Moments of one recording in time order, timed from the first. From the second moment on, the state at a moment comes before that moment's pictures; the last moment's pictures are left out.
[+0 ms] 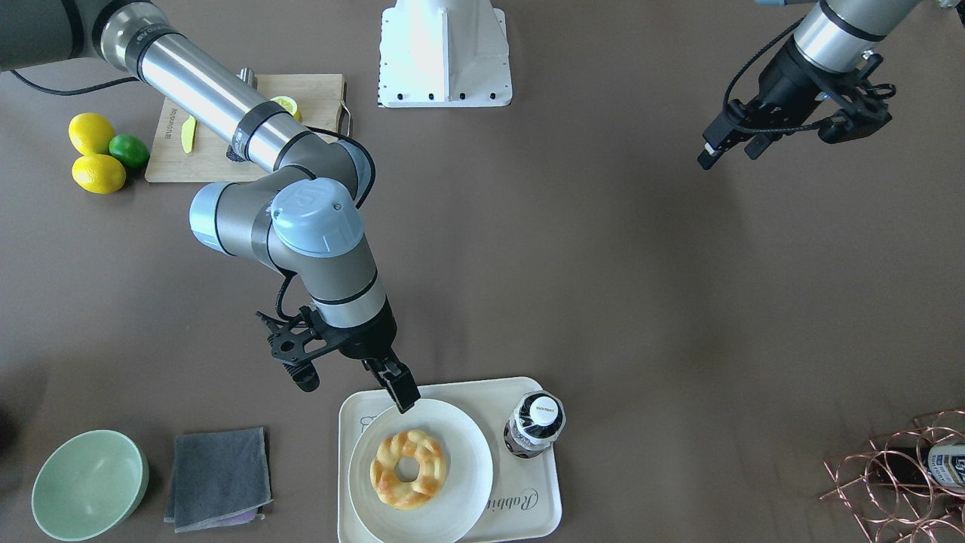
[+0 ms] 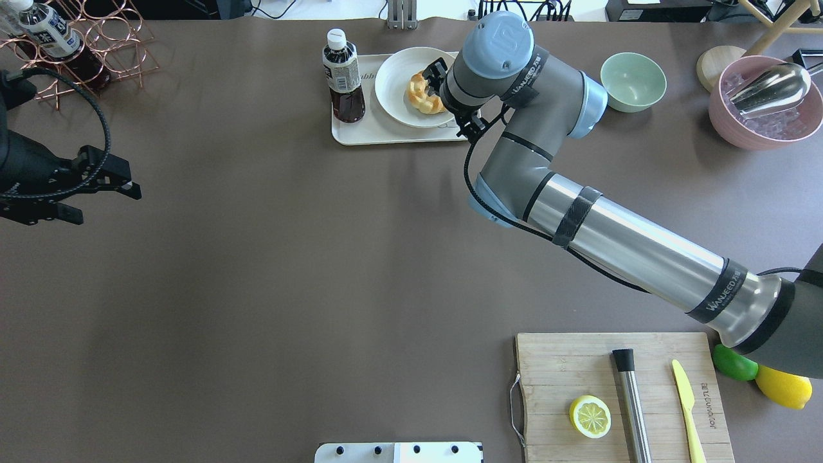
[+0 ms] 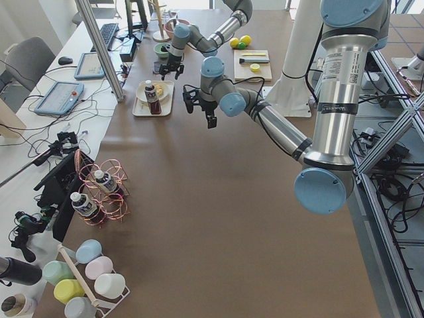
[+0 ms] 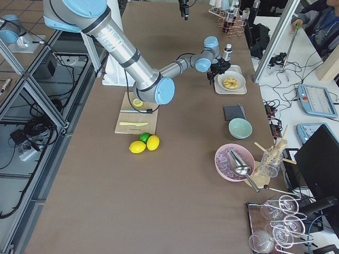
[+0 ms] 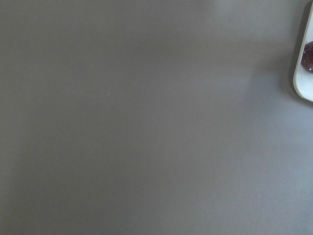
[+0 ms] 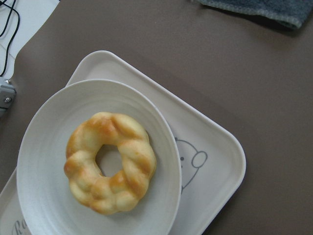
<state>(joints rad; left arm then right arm) -0.96 -1.64 -2.15 -1.75 -2.22 -1.30 0.75 -0.68 1.12 -1.09 1.82 2.02</state>
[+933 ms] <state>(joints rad) -1.11 -1.46 -2.12 -1.74 -2.29 -0.65 1.05 -0.95 1.30 -1.24 2.26 1.14</state>
